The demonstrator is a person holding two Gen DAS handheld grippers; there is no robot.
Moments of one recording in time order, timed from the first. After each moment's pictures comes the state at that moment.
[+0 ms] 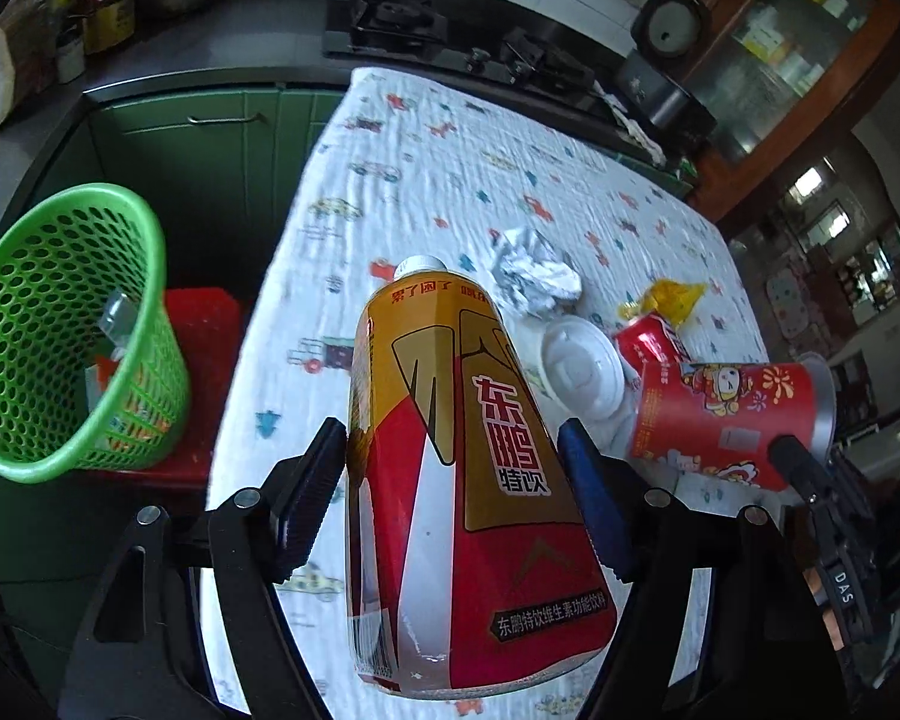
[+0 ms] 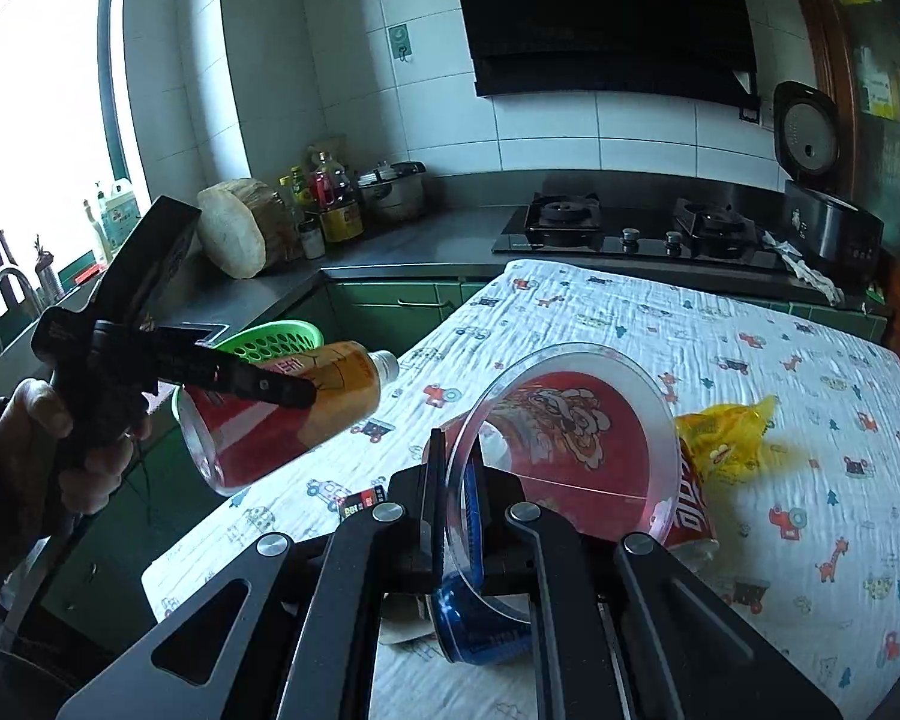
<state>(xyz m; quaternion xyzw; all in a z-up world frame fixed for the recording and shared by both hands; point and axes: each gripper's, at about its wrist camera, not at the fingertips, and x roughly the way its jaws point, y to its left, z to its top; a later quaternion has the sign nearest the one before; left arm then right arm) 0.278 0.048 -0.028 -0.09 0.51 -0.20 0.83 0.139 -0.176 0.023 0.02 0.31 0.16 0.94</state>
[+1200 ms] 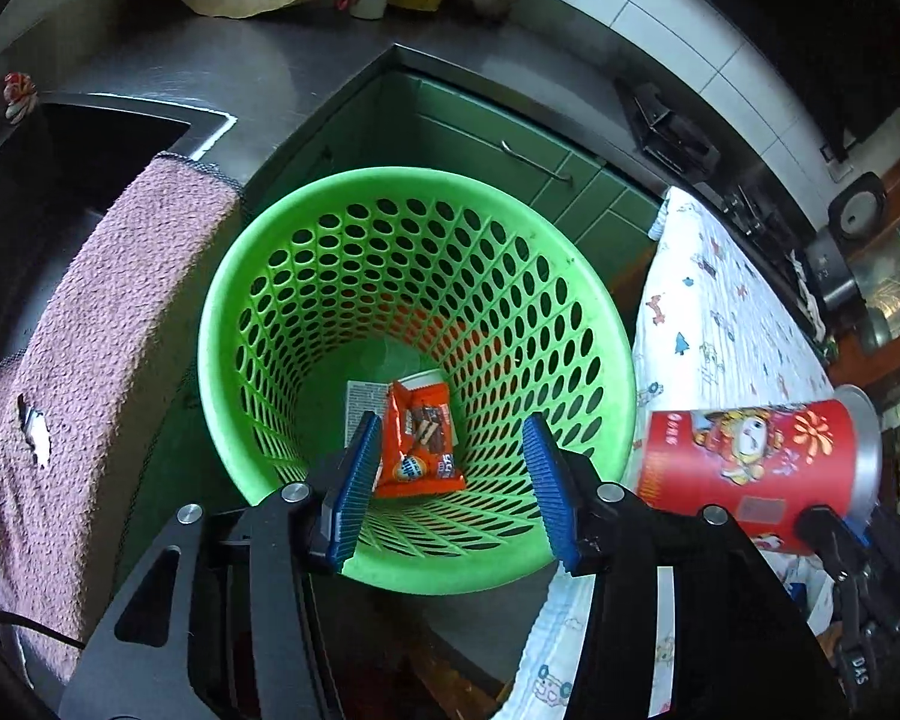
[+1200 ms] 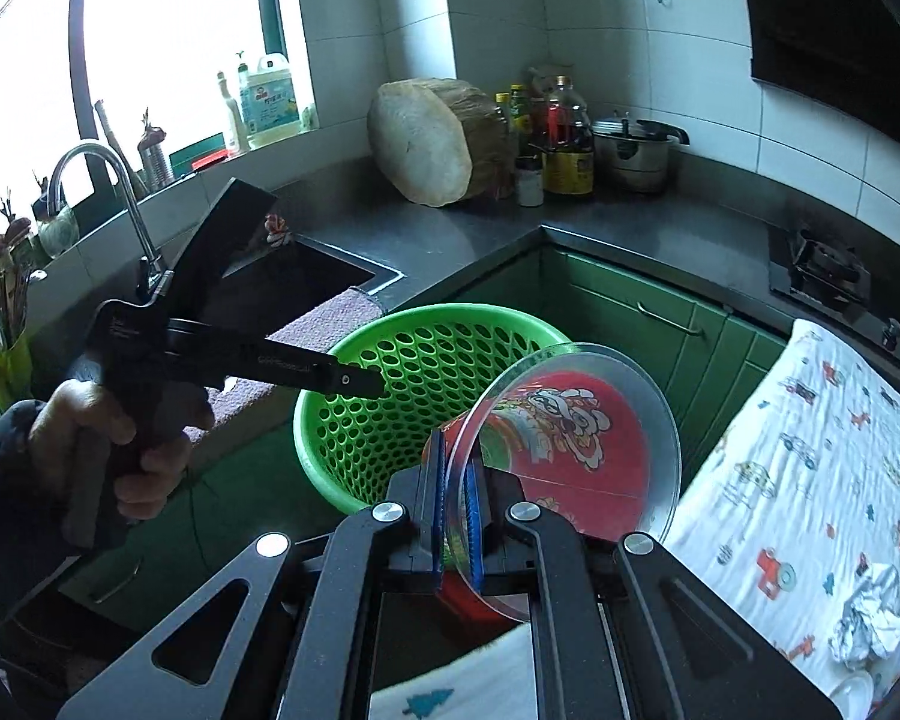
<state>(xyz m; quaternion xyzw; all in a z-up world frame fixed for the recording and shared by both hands) 0.336 0.315 -0.084 -0.20 0.49 -0.02 0.85 0.288 0.109 -0.015 -0.08 0.35 0.35 0.87</state>
